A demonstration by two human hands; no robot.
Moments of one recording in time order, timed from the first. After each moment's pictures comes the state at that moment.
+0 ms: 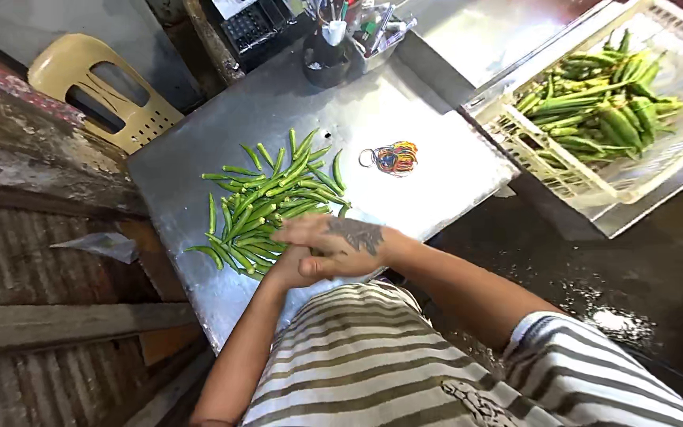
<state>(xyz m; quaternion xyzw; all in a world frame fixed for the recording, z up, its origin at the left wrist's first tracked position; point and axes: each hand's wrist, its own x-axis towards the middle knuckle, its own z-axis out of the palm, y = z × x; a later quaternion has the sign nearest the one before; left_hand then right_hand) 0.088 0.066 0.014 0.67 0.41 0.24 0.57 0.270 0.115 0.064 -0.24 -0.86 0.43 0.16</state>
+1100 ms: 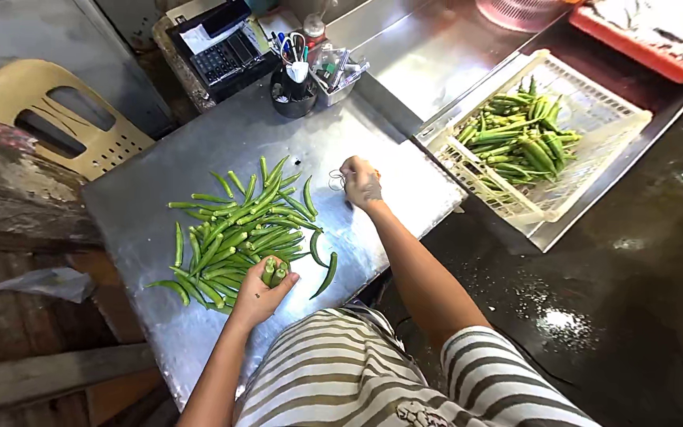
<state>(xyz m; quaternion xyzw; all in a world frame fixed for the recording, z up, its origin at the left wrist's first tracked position) 0.080 0.071 -0.027 0.58 0.50 0.32 0.56 0.388 0.232 -0.066 -0.67 -0.64 0.21 0.32</state>
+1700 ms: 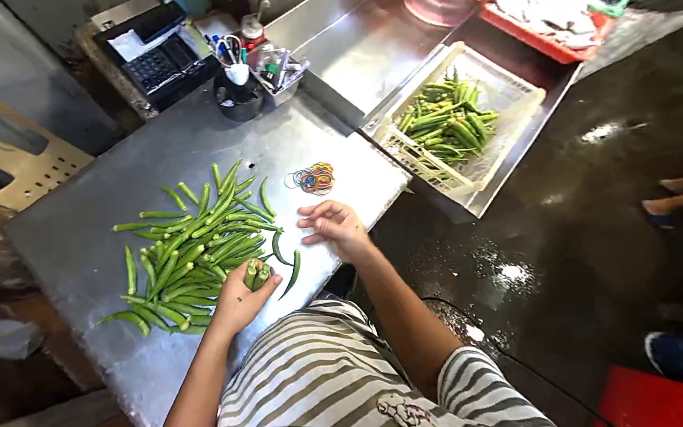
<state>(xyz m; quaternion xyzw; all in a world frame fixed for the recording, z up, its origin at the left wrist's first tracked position) 0.118 0.075 -0.023 0.62 0.50 0.25 0.54 0.381 0.093 -0.015 -0.39 -0.35 0.62 0.58</state>
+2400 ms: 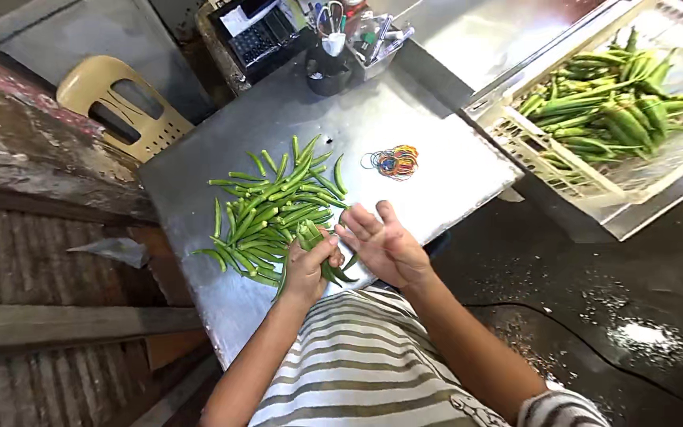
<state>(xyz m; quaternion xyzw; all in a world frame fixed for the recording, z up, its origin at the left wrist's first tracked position) 0.138 0.048 0.011 0.24 0.36 0.54 0.73 0.310 0.051 -0.011 -0.08 -0.30 0.74 0.60</state>
